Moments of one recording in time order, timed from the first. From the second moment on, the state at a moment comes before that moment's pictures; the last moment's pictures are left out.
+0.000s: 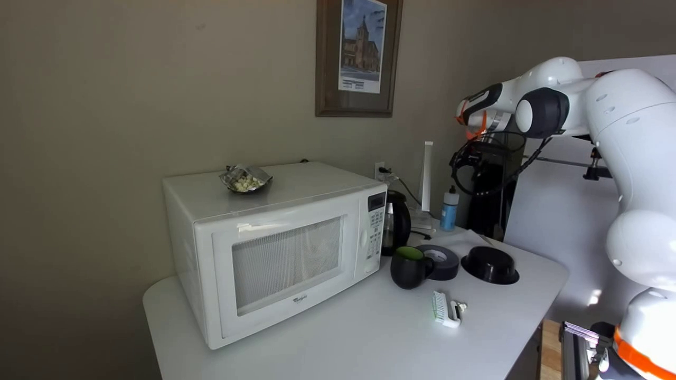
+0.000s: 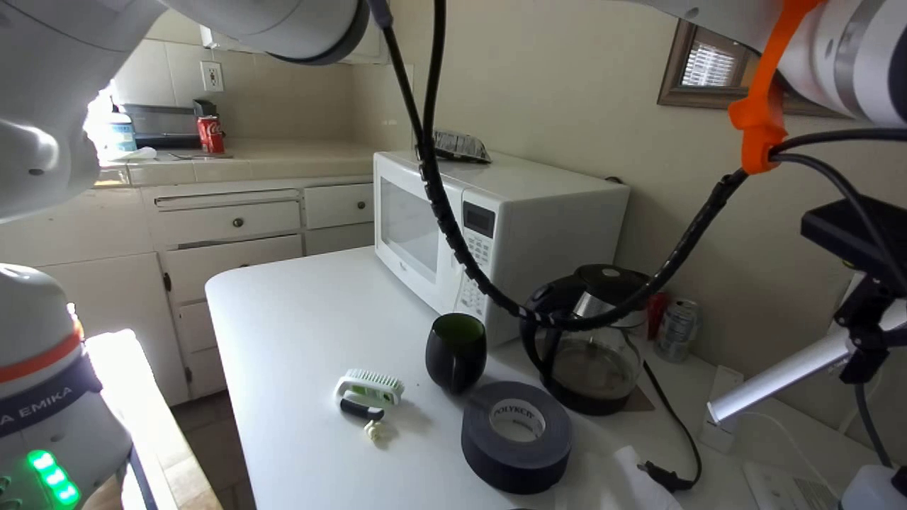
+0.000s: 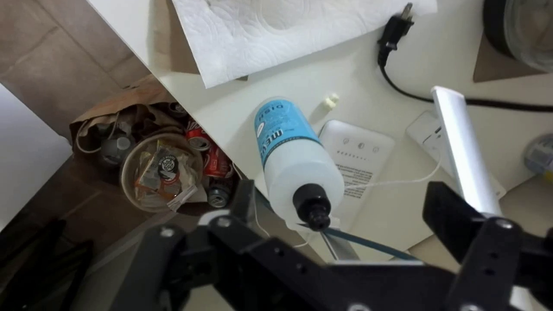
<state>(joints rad) -0.84 0.78 -0.26 -1.08 0.36 1.94 -0.32</state>
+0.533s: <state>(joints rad) -0.85 0.80 -0.24 -1.03 0.38 1.99 -0.29</state>
